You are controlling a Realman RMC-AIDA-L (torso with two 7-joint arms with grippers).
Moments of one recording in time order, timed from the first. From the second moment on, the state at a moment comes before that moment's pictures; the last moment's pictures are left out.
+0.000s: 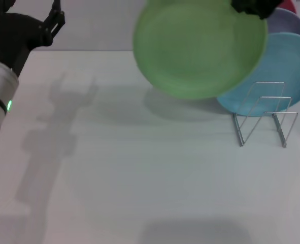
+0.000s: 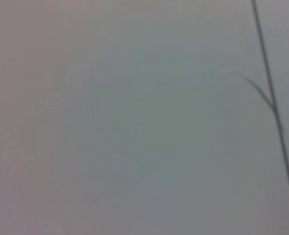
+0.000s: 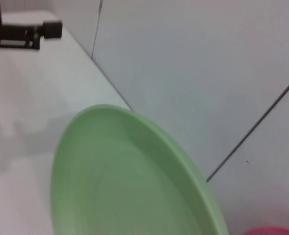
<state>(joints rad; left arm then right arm) -0.08 -2.07 -1.20 -1.32 2.43 0.42 0.57 0.88 2.06 -0.99 -1.69 -2.65 -1.74 2.29</state>
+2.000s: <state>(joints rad) -0.24 -2.07 -1.01 -0.71 2.43 0.95 0.18 0.76 2.07 -0.90 -1.88 -2.83 -1.84 1.97</state>
